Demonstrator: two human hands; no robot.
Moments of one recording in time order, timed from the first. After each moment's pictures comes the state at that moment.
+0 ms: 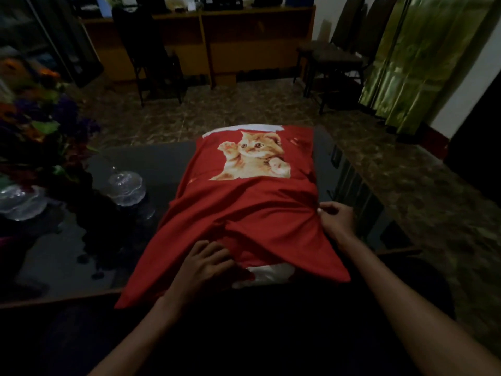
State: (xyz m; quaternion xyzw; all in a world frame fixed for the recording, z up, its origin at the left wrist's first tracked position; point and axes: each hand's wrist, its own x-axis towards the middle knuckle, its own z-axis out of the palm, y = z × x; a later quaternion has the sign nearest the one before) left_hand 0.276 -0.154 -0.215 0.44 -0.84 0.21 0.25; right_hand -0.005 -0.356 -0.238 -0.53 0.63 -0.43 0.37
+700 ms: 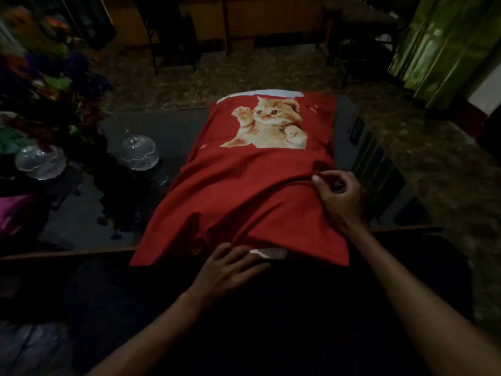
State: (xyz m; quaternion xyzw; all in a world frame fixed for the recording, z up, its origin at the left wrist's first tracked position) left_hand 0.243 -0.108 -0.267 0.44 -0.83 0.28 0.19; right_hand 0.013 -0.314 -0.226 -0.64 0.52 -0.50 0.29
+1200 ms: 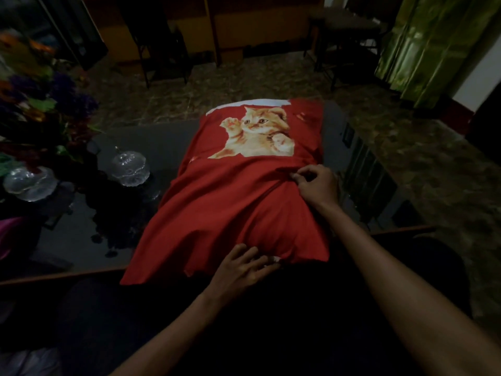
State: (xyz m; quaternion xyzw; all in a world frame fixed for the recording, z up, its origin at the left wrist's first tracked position) left_hand 0.215 -0.145 -0.263 0.44 -0.85 0.24 0.16; right_hand 0.044 -0.350 -0.204 -0.66 0.54 -0.42 0.30
